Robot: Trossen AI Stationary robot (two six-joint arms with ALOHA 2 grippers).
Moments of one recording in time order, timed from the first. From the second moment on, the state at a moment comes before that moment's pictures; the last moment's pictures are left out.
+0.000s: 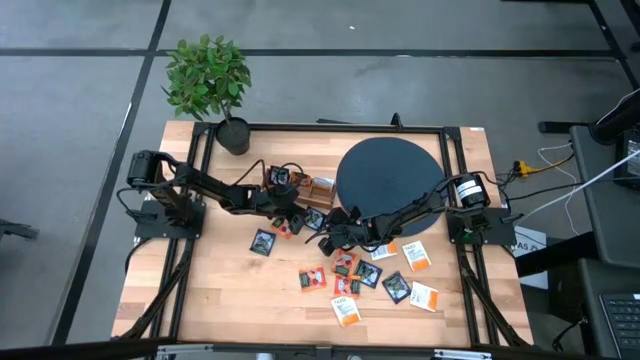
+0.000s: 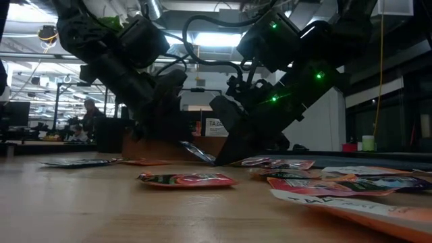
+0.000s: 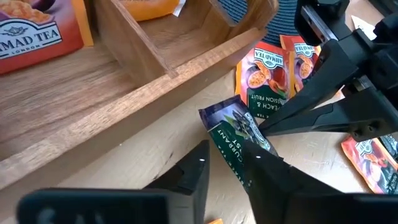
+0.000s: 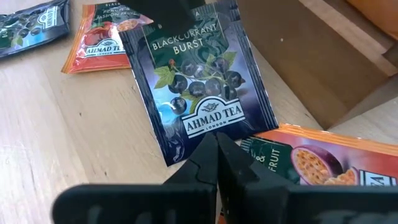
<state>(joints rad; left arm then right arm) 0.04 1.63 0.58 0.38 -0.11 -0.71 0.20 2.02 0.97 0.23 0.50 0.70</state>
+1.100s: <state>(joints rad) 0.03 1.52 0.58 0.36 0.08 -0.60 0.26 1.83 0.97 0.15 0.50 0.61</state>
